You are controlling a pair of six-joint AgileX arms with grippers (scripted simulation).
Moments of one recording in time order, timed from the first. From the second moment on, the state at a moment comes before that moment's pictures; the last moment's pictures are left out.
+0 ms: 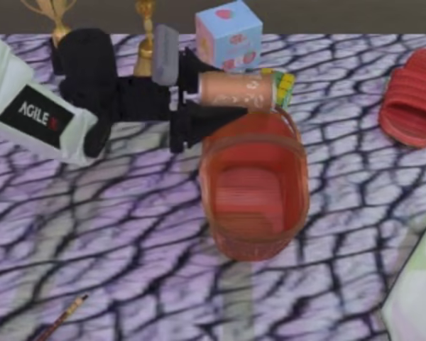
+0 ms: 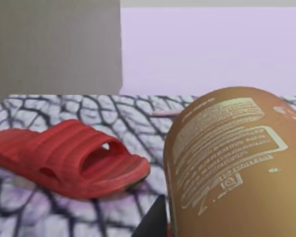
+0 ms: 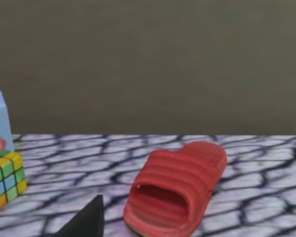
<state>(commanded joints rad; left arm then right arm) -0.30 2.30 1.23 1.03 1.27 0.04 0.00 0.00 0.00 0.00 0.00 0.00</state>
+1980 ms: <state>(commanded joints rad) -0.27 2.17 1.18 0.99 1.18 0.01 0.06 0.15 0.15 -0.13 0.00 -0.09</state>
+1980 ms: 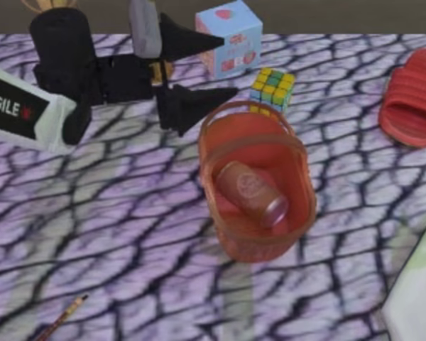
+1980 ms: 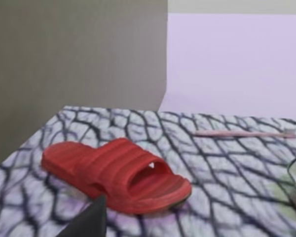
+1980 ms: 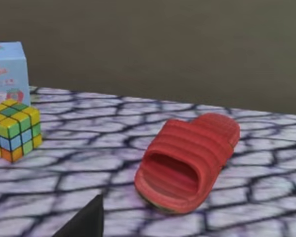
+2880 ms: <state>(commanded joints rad) -0.04 0.67 0.44 0.30 0.37 -0.11 0.47 1.71 1.71 -1.17 0.00 -0.76</state>
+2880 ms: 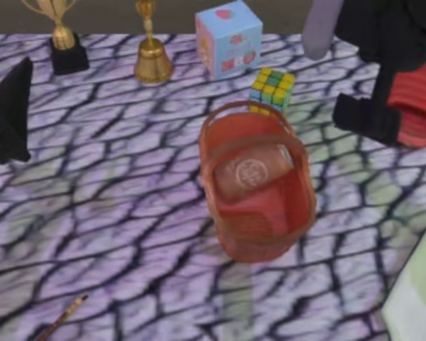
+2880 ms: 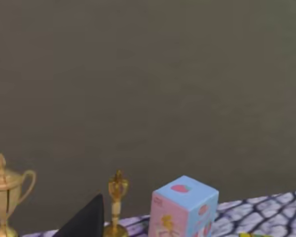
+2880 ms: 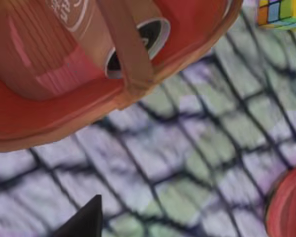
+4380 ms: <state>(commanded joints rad) 0.02 0.00 0.00 0.00 0.00 0.00 0.66 2.33 2.25 -1.49 0.00 -1.06</state>
